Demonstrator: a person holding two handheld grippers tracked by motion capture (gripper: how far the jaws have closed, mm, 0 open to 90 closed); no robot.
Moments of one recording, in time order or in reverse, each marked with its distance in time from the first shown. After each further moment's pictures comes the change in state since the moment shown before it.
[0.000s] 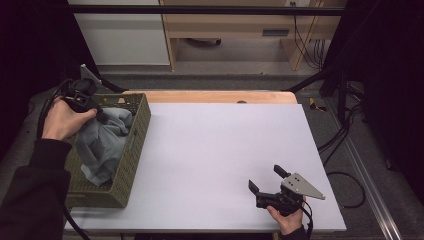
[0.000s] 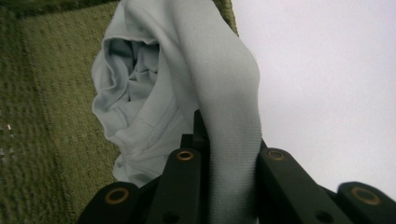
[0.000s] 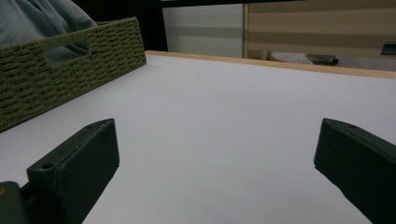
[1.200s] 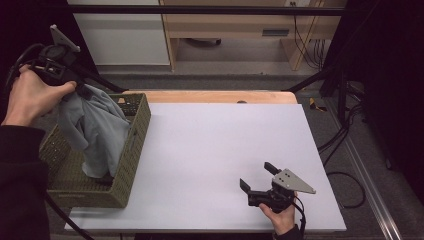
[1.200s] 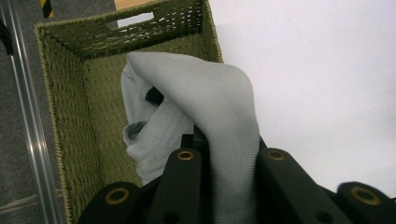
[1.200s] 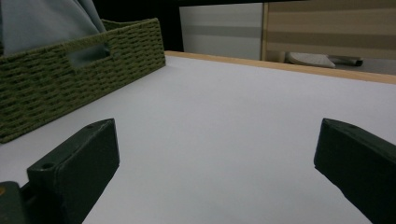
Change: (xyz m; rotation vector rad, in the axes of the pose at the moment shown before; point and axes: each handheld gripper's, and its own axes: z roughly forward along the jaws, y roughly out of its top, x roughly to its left) left arm -0.016 0.011 -0.090 -0.106 0.050 0.013; right arm 0.015 0.010 0.016 0.006 0.070 -0.011
